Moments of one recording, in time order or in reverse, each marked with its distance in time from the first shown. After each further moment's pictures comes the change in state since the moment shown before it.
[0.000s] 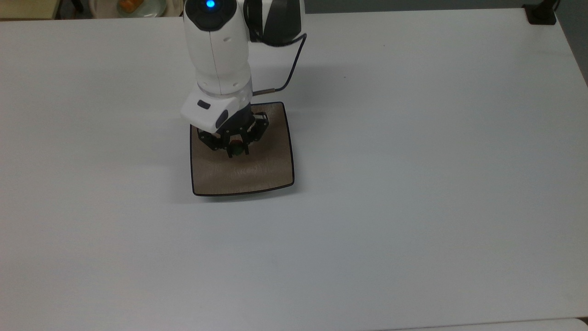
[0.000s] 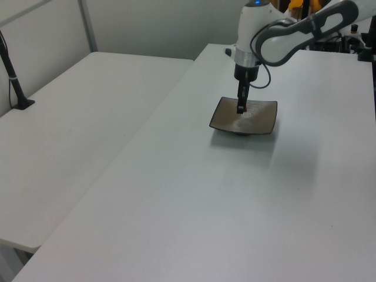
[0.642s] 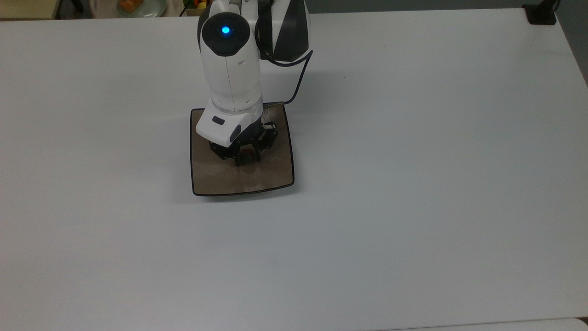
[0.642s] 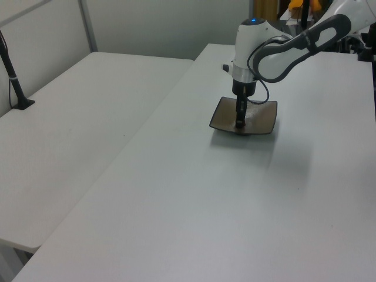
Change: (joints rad) arm 0.020 0.050 0.002 -0.019 0.000 0.046 0.000
